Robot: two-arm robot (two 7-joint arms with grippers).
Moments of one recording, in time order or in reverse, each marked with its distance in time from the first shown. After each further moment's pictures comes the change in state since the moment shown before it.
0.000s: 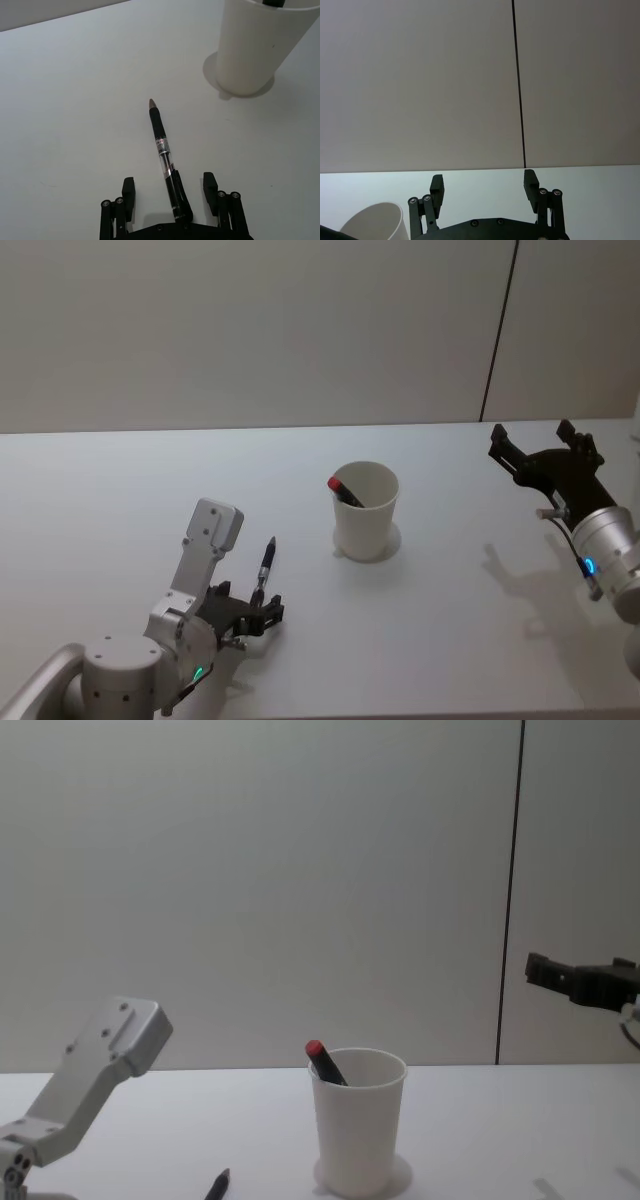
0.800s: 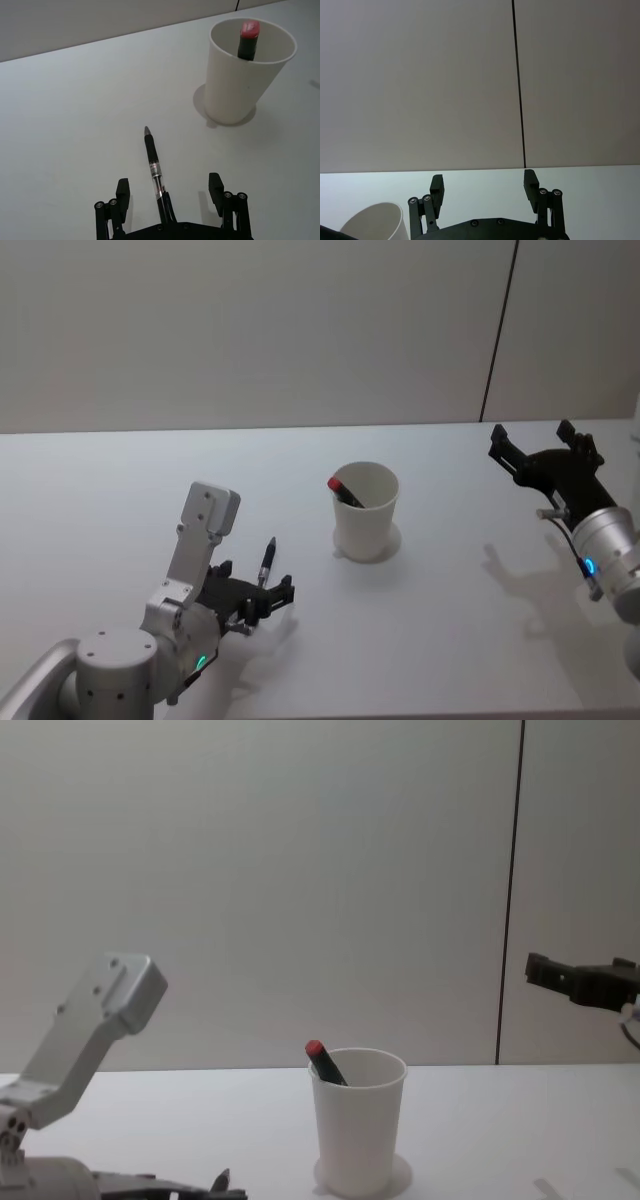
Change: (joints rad) left arm 0.015 0.016 0.000 -0.072 -0.047 -0.036 0.024; right arm 0.000 0.000 0.000 0.000 0.000 0.000 0.000
